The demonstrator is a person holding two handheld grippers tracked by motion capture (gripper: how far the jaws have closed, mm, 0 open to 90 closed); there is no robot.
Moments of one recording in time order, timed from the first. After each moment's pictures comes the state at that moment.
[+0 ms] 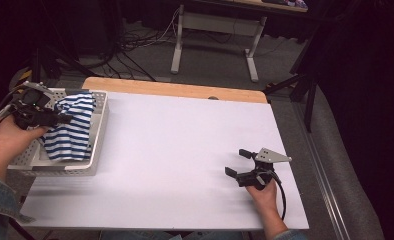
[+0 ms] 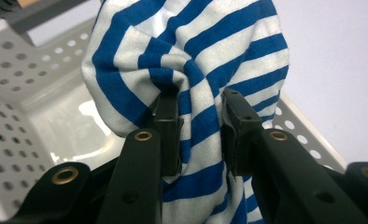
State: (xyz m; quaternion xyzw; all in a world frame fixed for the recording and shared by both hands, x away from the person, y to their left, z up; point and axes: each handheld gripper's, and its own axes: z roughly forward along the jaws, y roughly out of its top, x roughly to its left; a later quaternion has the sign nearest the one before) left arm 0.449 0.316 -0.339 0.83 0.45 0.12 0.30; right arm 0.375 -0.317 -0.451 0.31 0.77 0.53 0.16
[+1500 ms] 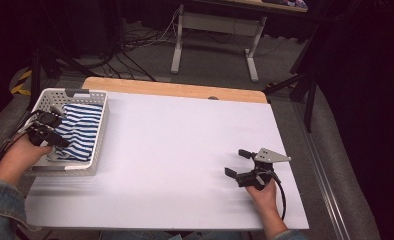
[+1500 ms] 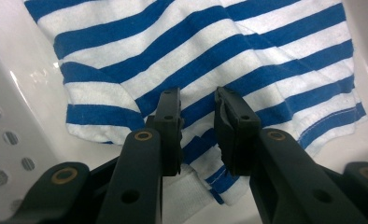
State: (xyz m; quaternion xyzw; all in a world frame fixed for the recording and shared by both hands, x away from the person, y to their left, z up) left arm 0.462 0.321 -0.417 0.84 0.52 0.05 0.13; right arm 0.376 -0.316 -0.452 0.31 0.77 0.53 0.16
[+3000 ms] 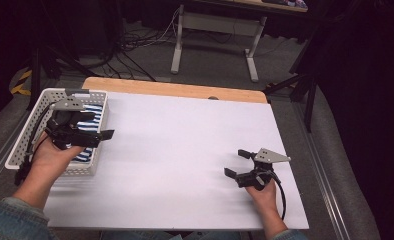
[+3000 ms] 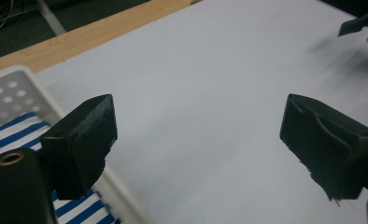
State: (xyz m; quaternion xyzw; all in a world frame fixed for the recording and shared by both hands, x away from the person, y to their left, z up) left arm 0.385 0.219 -0.320 0.80 0.37 0.15 0.44; right arm 0.376 -0.316 -0.452 0.30 0.77 0.53 0.16
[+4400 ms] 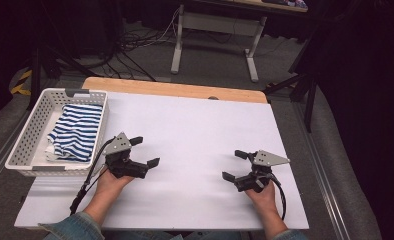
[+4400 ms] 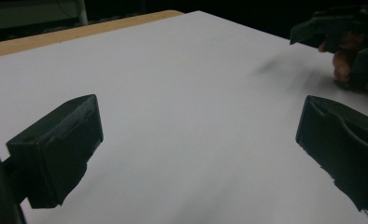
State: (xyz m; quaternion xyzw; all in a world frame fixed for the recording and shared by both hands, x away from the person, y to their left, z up) left arm 0.384 0.123 -0.449 0.75 0.29 0.13 0.57; right arm 0.370 -0.309 -0.449 0.25 0.78 0.56 0.15
